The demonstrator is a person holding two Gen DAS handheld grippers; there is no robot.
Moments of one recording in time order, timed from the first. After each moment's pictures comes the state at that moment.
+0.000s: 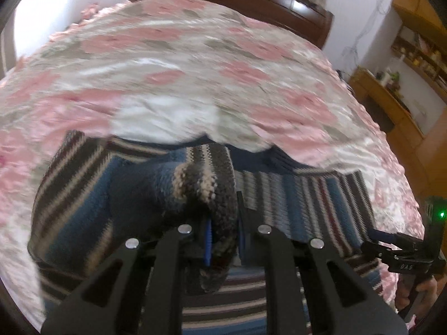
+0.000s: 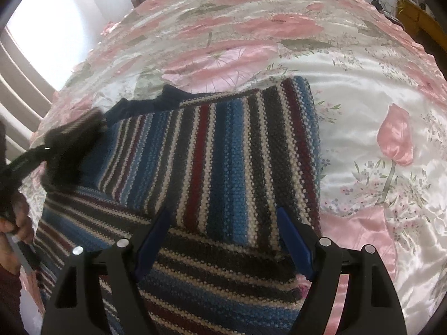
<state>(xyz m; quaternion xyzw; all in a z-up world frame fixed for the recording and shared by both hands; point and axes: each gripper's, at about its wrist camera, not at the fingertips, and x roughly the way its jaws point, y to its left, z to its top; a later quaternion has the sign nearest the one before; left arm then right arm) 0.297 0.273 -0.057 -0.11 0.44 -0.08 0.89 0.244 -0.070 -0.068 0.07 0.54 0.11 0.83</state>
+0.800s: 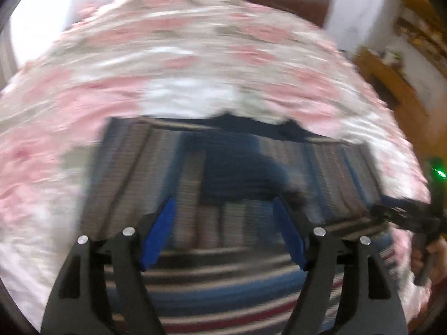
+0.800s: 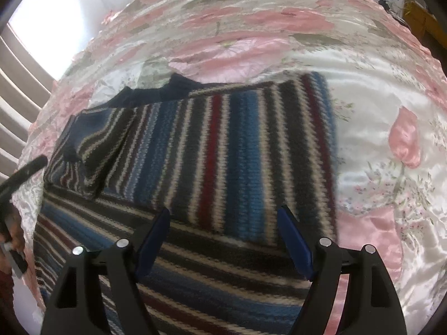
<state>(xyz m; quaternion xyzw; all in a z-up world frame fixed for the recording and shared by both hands) 0.267 0.327 -0.054 -0.07 0.48 -0.05 0.87 0.252 -0.044 -0.070 0.05 0.56 0.11 0.82</state>
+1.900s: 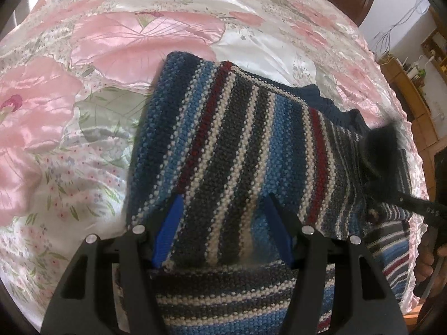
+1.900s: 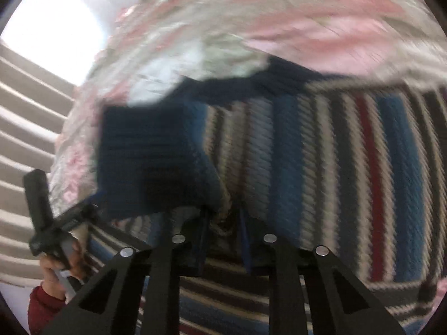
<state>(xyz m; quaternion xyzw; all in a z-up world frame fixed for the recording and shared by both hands) 0.294 0.415 -0.124 -0.13 0.55 -0.04 0.82 0.301 0.052 -0.103 0.14 0.60 0.17 0.77</state>
